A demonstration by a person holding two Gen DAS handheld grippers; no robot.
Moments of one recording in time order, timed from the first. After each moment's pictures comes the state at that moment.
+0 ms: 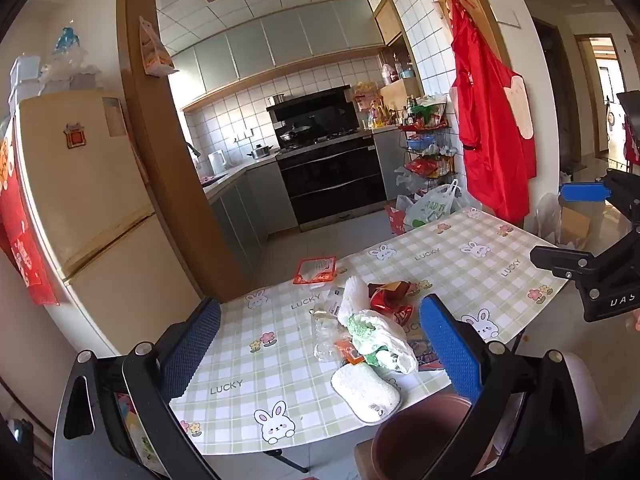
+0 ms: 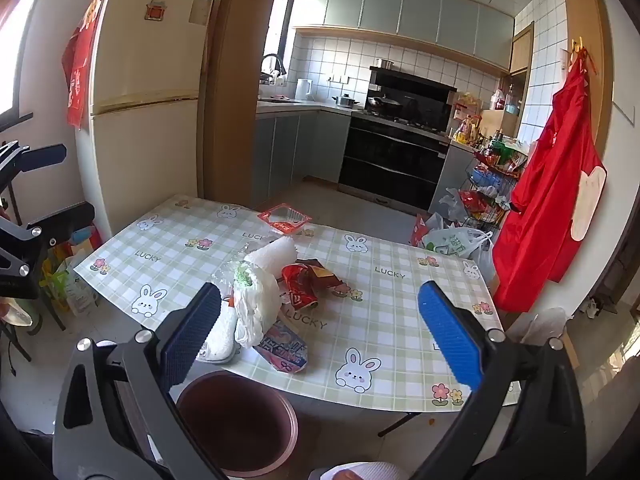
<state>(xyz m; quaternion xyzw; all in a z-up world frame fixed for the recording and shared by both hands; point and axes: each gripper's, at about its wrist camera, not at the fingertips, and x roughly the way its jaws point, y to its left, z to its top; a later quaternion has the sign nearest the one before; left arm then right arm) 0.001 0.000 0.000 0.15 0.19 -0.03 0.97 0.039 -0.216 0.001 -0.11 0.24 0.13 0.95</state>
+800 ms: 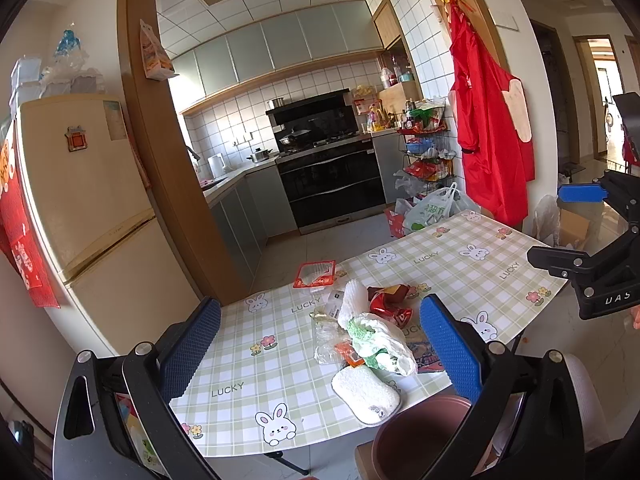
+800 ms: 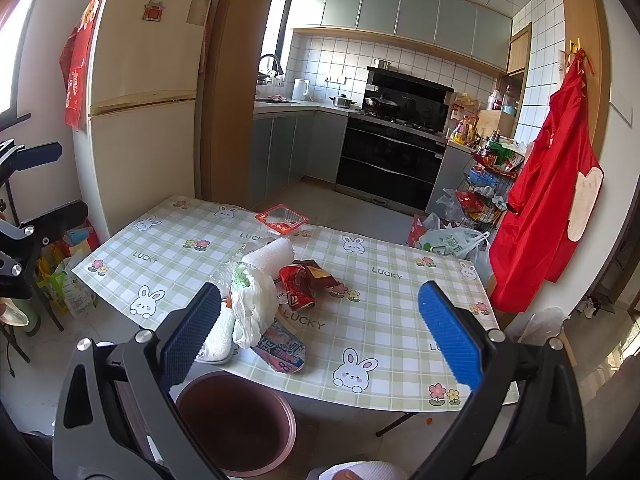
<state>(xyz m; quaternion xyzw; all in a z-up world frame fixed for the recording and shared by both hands) -0.004 -0.002 0.006 0.15 0.18 -0.03 0.97 0.040 -0.216 0.004 -0.11 0.24 0.13 0.96</state>
